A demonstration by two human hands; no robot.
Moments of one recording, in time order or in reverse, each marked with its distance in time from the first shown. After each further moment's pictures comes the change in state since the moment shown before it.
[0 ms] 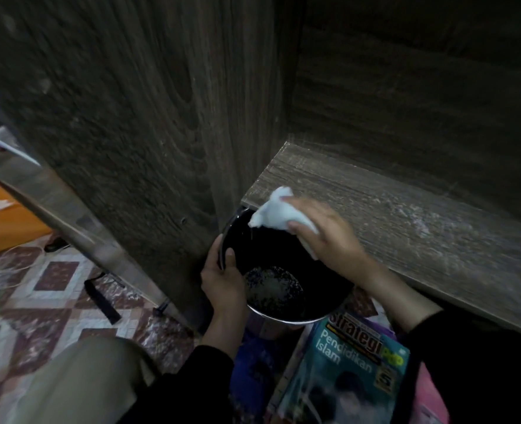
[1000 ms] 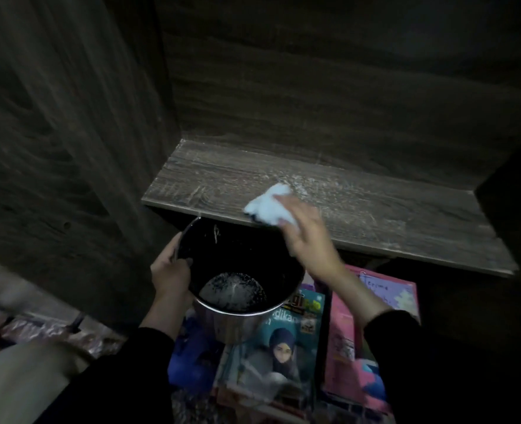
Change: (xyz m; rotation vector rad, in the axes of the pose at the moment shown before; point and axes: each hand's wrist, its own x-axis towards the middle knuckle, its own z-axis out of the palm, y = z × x) left_hand -0.056 0.012 0.025 -0.076 -0.349 -0.214; right_hand -0.121 0.007 -0.070 -0.068 0.258 0.380
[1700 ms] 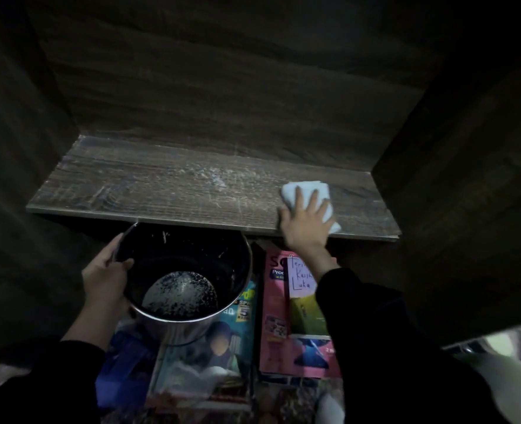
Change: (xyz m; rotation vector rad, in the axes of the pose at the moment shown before) left_hand 0.004 -0.029 0.021 0.088 -0.252 -0.027; right_hand -0.031 0.067 -0.084 -0.638 -0.023 0.819
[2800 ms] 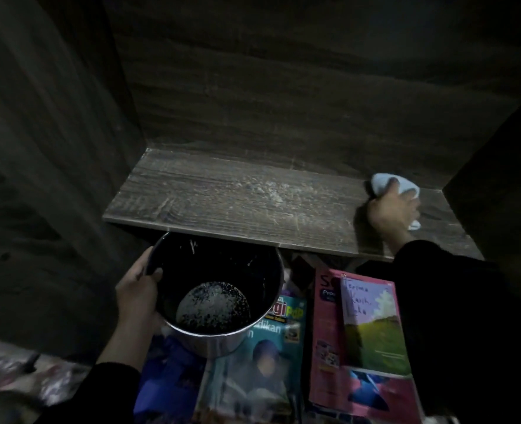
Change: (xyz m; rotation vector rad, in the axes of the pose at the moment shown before) left_hand -0.006 0.027 -0.022 -0.068 0.154 -0.018; right_hand 0.080 0.004 -0.021 0.131 0.204 0.247
